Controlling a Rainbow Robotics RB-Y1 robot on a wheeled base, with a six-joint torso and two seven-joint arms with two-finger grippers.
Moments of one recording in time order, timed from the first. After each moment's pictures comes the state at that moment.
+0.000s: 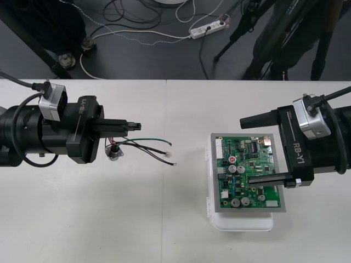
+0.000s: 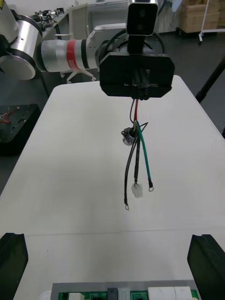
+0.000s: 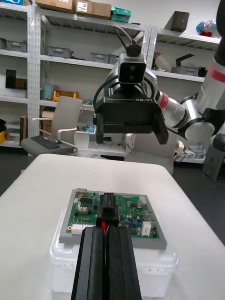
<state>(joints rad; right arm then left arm) -0.17 -0.57 -0.20 -2.16 1.35 -1.56 -0.55 -0.27 0.53 0.04 -1.62 -0.99 -1.51 0.08</state>
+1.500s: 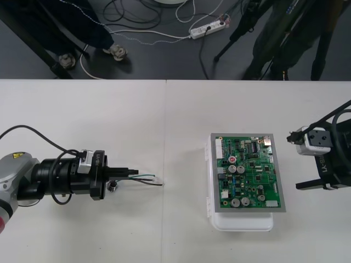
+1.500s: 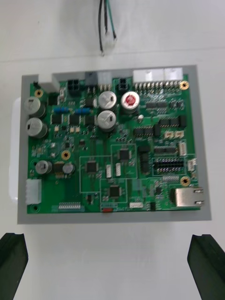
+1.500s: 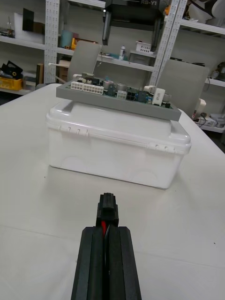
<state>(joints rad) -0.12 -0.97 -0.10 -2.15 1.70 -1.57 -0.54 -0.34 0.53 -0.21 -0.89 -1.01 -1.53 -0.53</state>
